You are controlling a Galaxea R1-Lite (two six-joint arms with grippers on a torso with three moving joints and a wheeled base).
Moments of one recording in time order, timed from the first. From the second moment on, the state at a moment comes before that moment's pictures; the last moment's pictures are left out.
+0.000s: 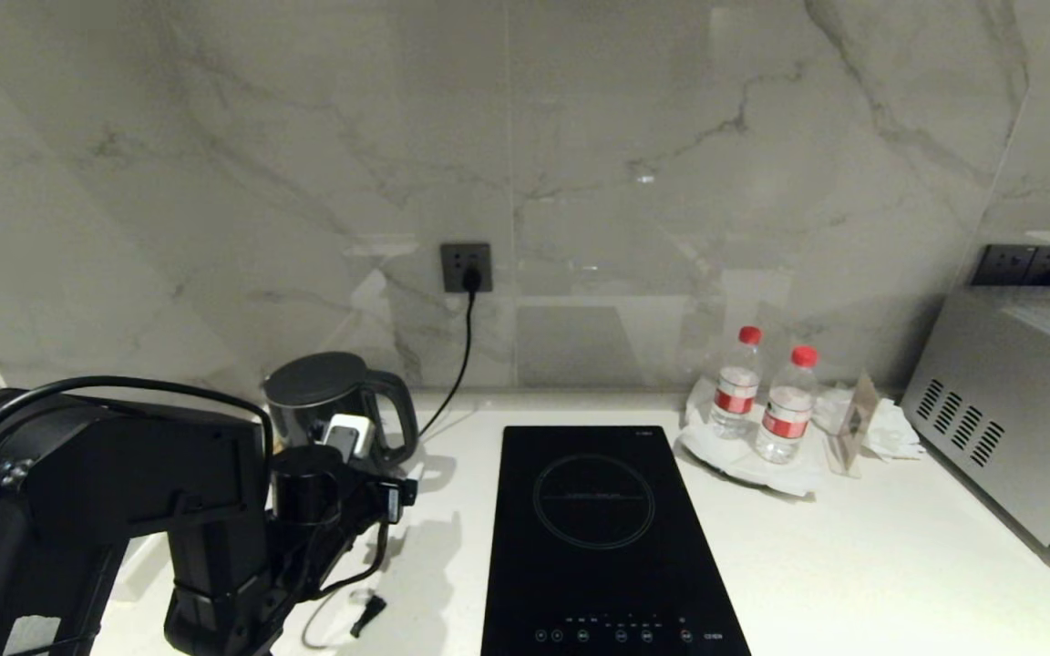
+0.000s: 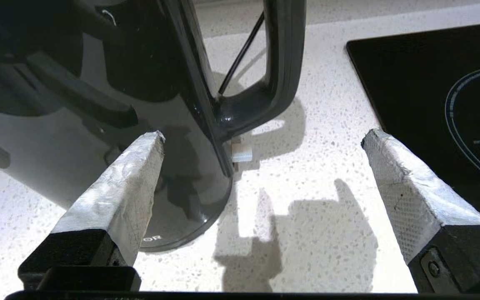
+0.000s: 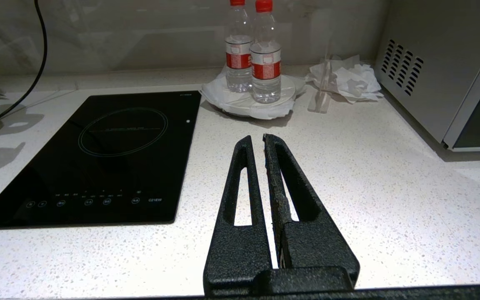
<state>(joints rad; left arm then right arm) -0.31 2.36 -0.54 -1.52 0.21 0.00 0.00 0.00 0.00 0.02 0.00 0.00</state>
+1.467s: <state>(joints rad) -0.45 2.49 -0.71 -1.40 0.16 0.04 0.00 0.00 0.00 0.02 0.00 0.00</state>
